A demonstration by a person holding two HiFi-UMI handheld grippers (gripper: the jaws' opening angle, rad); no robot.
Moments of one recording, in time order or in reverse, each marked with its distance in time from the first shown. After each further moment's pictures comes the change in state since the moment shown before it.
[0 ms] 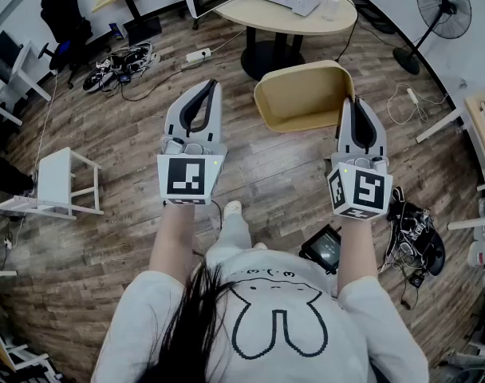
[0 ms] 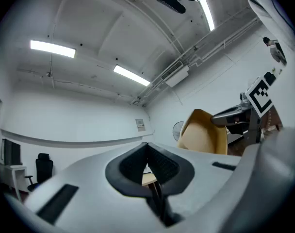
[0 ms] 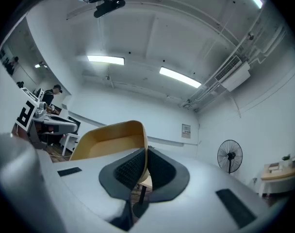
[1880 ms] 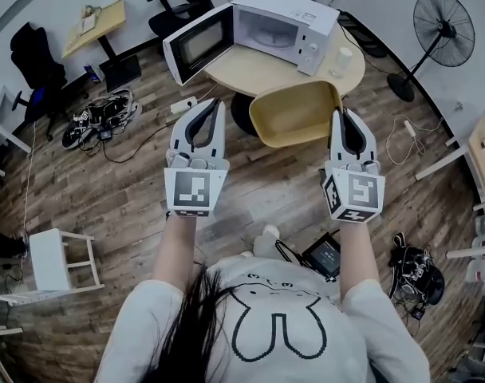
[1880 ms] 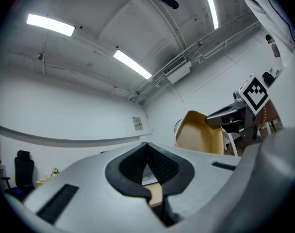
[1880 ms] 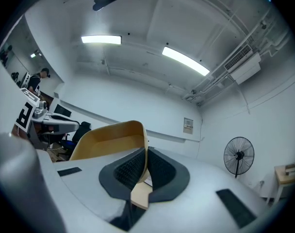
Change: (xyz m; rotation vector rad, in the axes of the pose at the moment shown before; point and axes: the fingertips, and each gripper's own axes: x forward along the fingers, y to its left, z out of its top) left arm 0.316 0.162 -0.135 -0.021 -0.020 -0.095; right arm 0.362 -0.013 -0.095 -0.037 0.084 -0.030
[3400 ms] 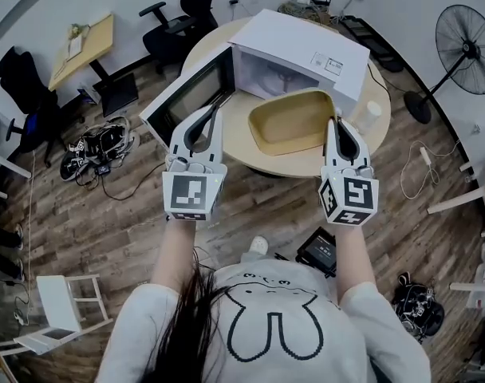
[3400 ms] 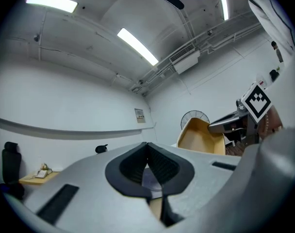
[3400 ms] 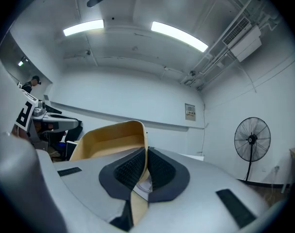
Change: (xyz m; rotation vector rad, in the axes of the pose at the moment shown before) left arm 0.284 0.120 -0.119 -0.037 0.064 -0.015; right arm 0.313 -0.061 -0.107 0.107 0.094 0.007
